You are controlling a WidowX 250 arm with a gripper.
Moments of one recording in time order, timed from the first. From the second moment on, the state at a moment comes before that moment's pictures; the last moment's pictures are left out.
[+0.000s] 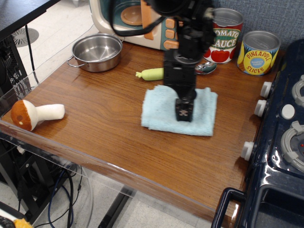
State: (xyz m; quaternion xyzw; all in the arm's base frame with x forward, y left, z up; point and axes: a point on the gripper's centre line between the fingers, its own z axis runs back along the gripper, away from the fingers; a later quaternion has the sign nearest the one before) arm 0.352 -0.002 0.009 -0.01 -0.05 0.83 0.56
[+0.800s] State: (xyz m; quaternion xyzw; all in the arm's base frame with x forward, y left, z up) arm 0.317 0.100 0.013 0.04 -0.08 0.88 0.46
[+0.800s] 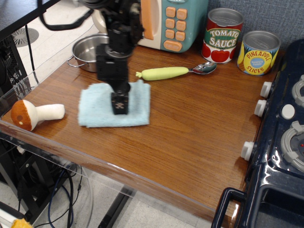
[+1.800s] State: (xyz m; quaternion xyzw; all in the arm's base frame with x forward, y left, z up) arm 0.324 0.122 0.064 -0.02 -0.09 0.91 0.40
